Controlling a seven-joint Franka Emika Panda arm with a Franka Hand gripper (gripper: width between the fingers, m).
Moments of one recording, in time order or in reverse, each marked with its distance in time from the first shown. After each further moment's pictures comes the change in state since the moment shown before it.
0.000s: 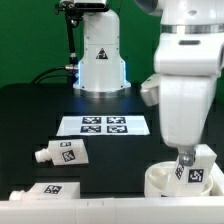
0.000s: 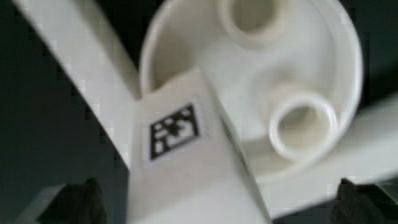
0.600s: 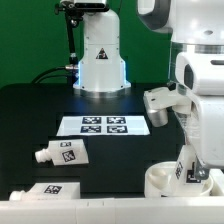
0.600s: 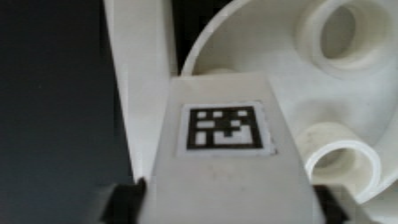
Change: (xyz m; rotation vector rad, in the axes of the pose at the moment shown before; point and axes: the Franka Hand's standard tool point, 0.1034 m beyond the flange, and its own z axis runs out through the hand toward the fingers) arm 0.005 -0.003 0.012 -0.016 -0.017 -0.043
